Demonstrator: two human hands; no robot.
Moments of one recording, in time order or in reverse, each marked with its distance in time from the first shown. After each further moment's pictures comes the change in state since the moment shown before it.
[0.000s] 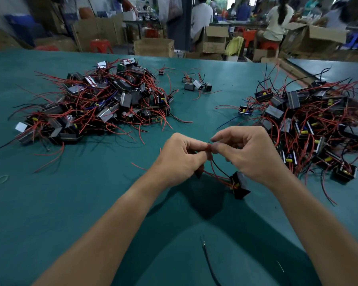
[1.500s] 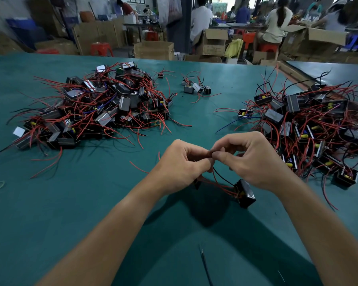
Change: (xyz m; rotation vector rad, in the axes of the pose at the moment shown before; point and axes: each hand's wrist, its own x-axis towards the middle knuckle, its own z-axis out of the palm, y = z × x) left_hand -0.003 0.007 0.001 -0.022 -0.116 -0.036; right_hand 0.001 -0.001 -0.012 -0.142 -0.123 -0.051
